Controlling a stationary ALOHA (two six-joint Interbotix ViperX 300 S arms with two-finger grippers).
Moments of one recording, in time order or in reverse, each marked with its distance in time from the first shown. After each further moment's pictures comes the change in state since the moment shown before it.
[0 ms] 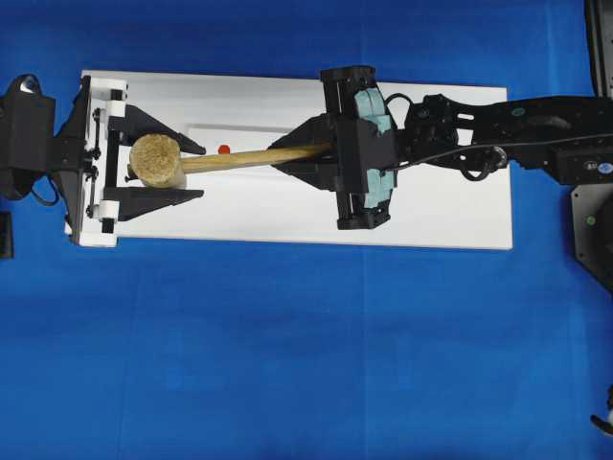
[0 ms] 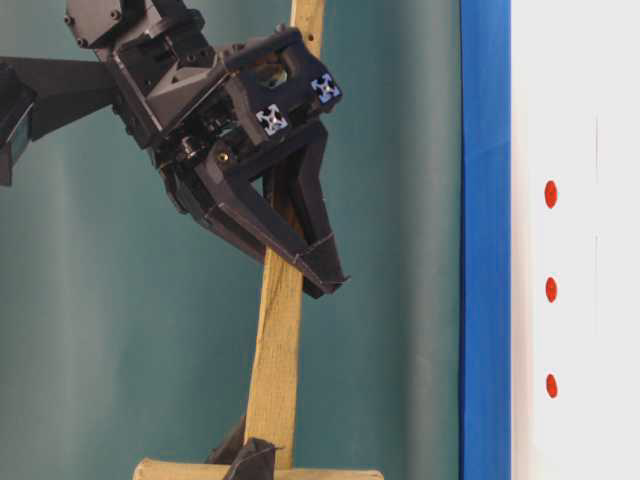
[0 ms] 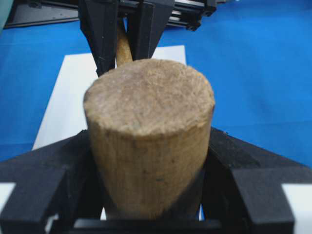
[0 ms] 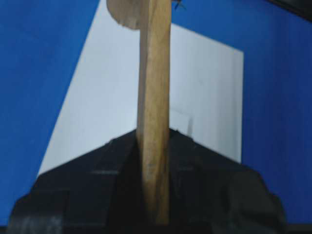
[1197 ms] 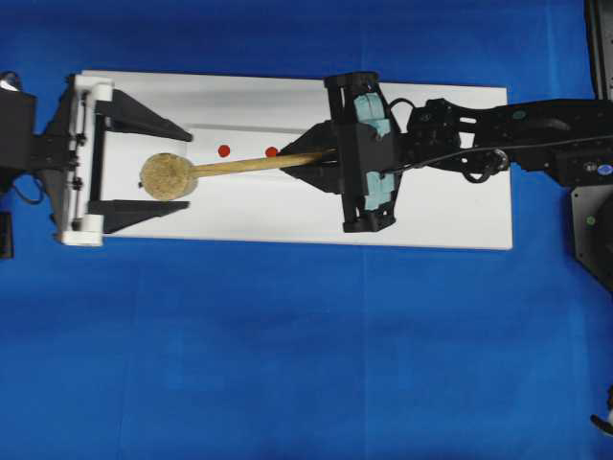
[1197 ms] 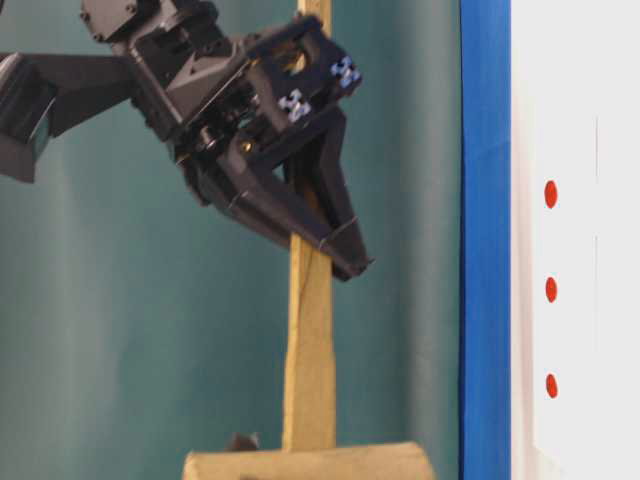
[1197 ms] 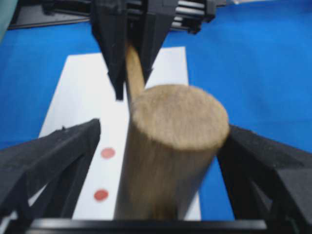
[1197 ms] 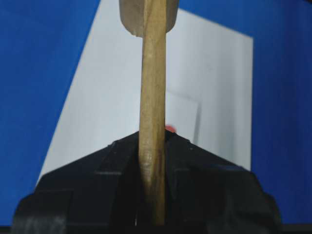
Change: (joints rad) left arm 0.000 -0.078 0.046 -0.003 0.026 -0.002; right arm -0.002 -0.005 0.032 0.021 0.005 0.002
